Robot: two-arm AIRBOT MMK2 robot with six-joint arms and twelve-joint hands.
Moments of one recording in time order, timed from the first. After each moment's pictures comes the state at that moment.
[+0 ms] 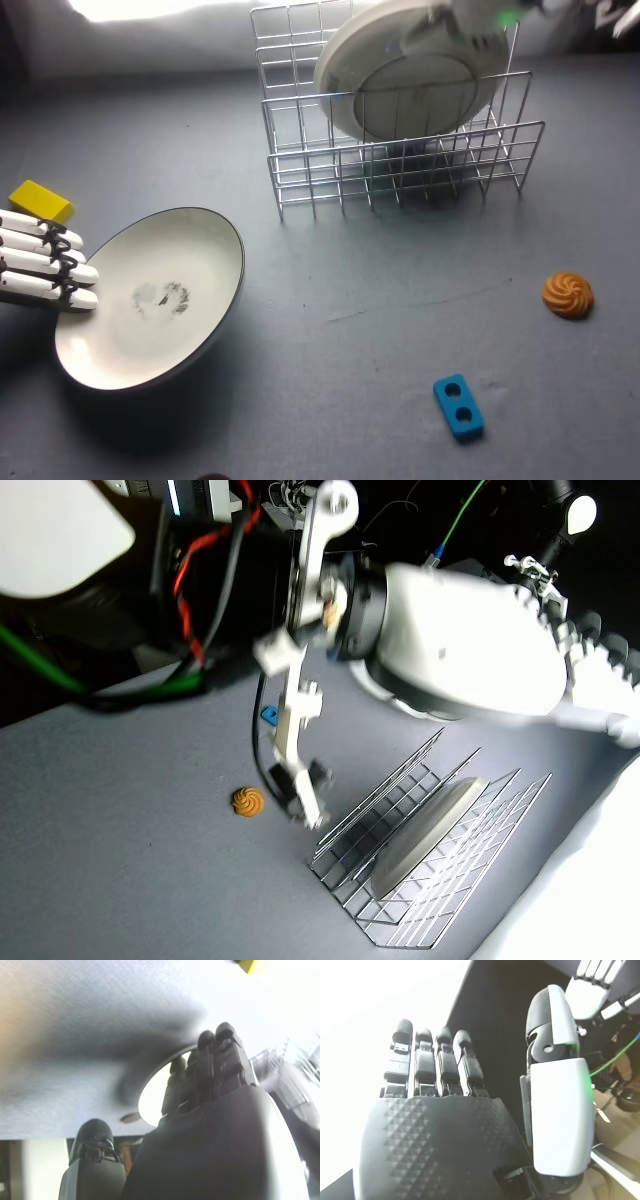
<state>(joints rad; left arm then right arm) 0.99 -1.00 1.76 1.43 -1.07 -0.04 -0.18 -1.11 1.19 -0.87 0.26 -0.29</state>
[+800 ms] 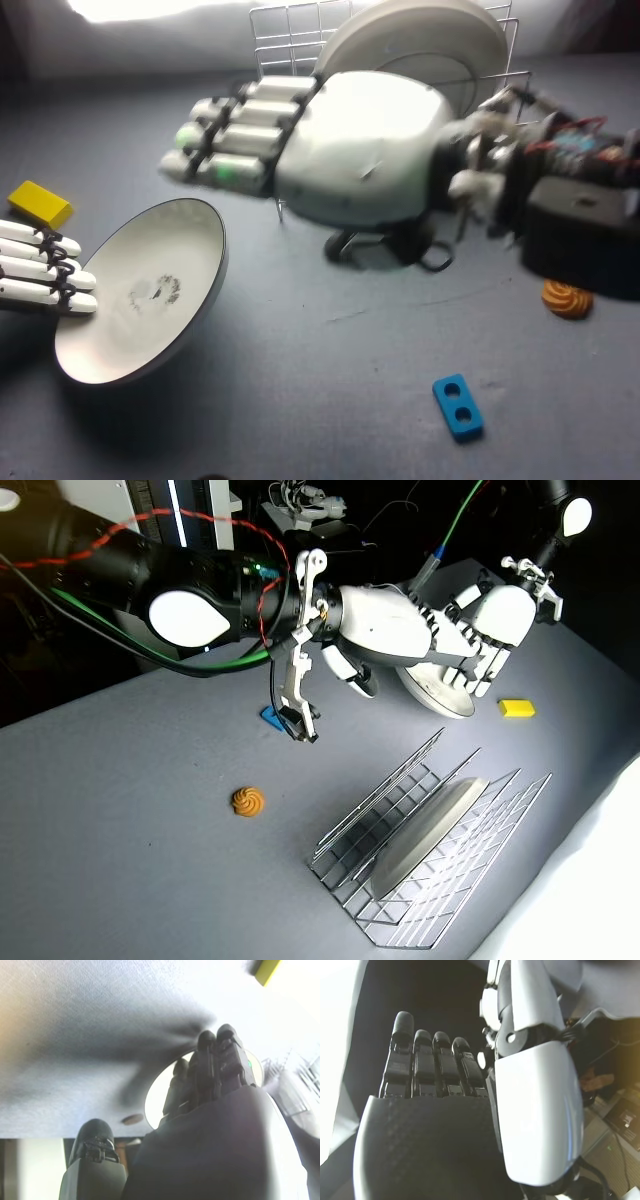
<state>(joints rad) 1.03 -1.00 1.76 1.42 -1.06 -0.05 -0.45 -1.26 1.01 -0.12 0.34 -1.18</state>
